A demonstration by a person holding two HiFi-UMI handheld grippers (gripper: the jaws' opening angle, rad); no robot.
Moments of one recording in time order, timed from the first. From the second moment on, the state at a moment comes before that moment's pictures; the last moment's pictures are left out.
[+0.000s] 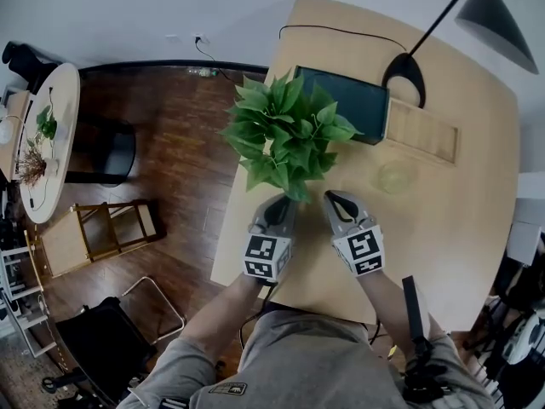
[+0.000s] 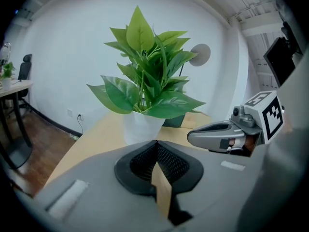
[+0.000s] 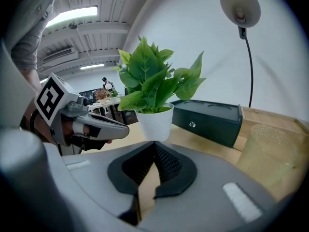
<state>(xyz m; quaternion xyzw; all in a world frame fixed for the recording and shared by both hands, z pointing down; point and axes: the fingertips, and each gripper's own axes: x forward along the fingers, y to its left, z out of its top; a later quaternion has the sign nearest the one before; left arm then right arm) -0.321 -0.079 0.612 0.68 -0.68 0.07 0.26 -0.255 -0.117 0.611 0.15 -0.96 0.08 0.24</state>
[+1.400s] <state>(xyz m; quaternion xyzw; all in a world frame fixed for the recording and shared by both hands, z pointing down) -0.371 -0.136 0.632 0.84 -0.48 0.25 0.06 -0.329 -0.150 0.651 -0.03 -0.94 -0.11 0.32</state>
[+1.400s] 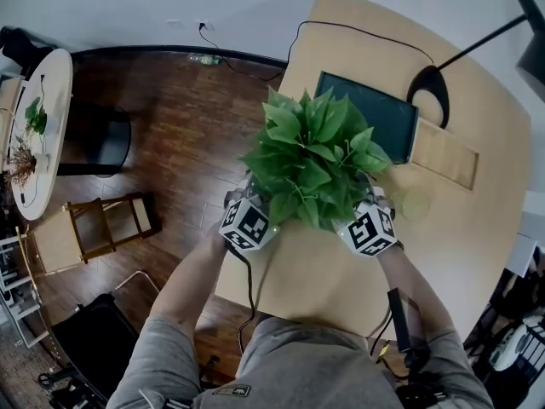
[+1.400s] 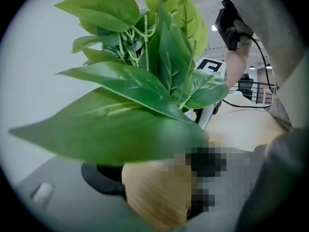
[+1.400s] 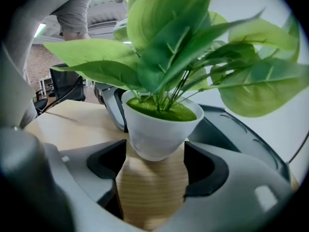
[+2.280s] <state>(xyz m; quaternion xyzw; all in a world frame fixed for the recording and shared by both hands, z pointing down) -0.355 -0.135 0.609 0.85 -0.45 0.26 0.03 -0.331 -0.144 0.631 -0.01 -0.94 -0.12 0.33</state>
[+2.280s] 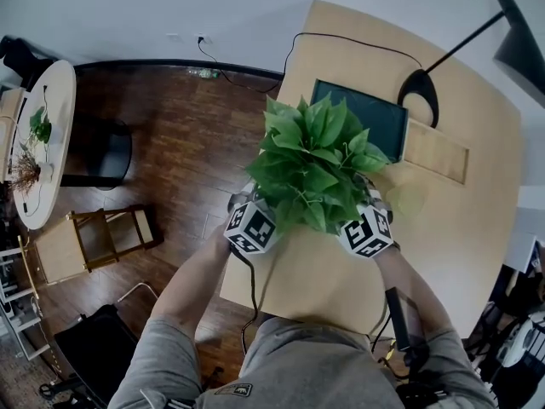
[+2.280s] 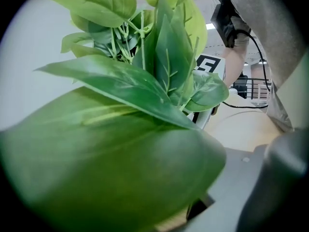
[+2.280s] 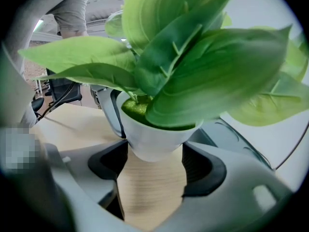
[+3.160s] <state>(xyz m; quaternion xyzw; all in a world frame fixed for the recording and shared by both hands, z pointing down) -0.257 -0.133 0.484 0.89 -0.40 0.23 -0.05 -0.235 -0.139 0.506 0.08 -0.94 -0.13 0.32</state>
